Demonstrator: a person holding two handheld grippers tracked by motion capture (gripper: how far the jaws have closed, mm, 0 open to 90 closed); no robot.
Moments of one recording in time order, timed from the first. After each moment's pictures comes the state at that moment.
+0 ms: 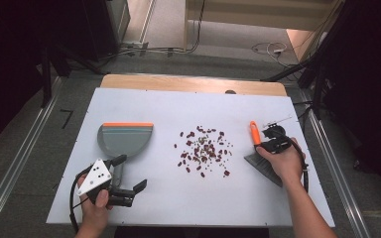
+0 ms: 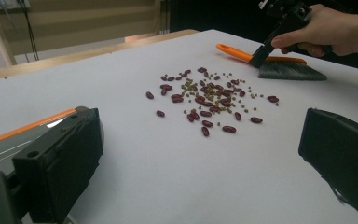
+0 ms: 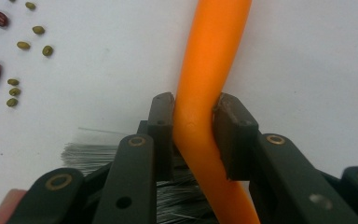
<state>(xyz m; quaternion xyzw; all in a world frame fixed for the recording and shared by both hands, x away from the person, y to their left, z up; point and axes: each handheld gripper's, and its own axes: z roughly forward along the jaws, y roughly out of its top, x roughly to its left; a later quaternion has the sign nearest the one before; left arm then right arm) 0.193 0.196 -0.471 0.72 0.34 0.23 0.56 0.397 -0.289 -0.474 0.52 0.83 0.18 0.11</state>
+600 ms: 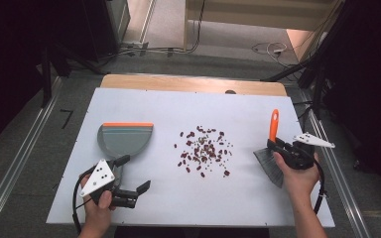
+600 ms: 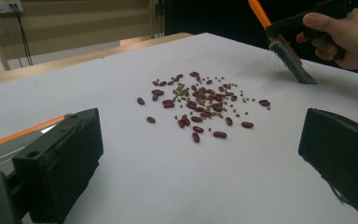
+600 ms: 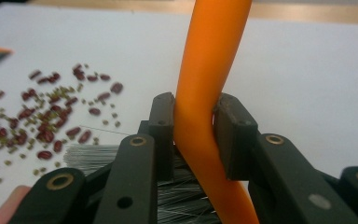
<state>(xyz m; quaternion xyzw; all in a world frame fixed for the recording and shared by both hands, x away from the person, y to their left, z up) 0.192 0.186 -0.468 0.72 0.33 0.22 0.57 0.325 -0.333 -0.454 0.48 0.73 0.44 0.21</state>
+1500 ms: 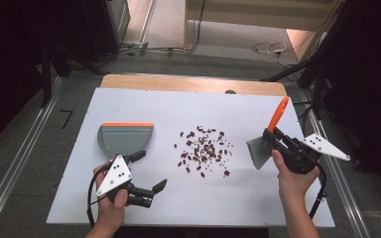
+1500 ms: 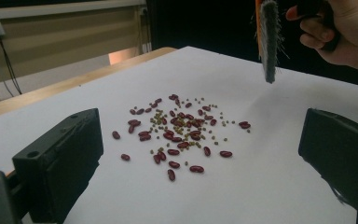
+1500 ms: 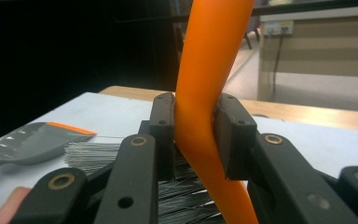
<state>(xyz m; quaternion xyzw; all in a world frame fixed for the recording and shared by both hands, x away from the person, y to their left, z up) 0.198 0.146 -0.441 0.73 0.29 0.23 0.57 0.285 -0.297 -0.401 0.40 0.66 0.58 0.25</state>
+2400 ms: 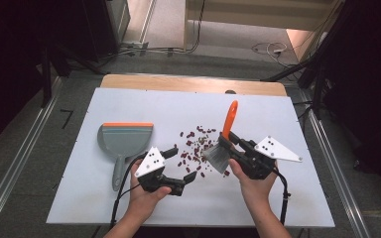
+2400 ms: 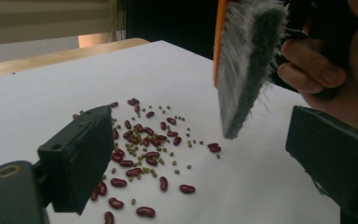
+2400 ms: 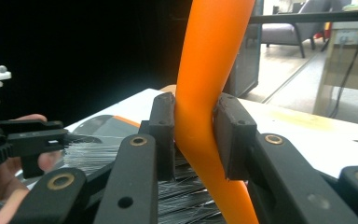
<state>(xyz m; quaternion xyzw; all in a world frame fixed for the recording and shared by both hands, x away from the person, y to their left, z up) 0.230 0.081 -0.451 0.73 0.31 0.15 0.59 0.265 -0.197 -0.401 0.32 0.70 0.61 0.21</state>
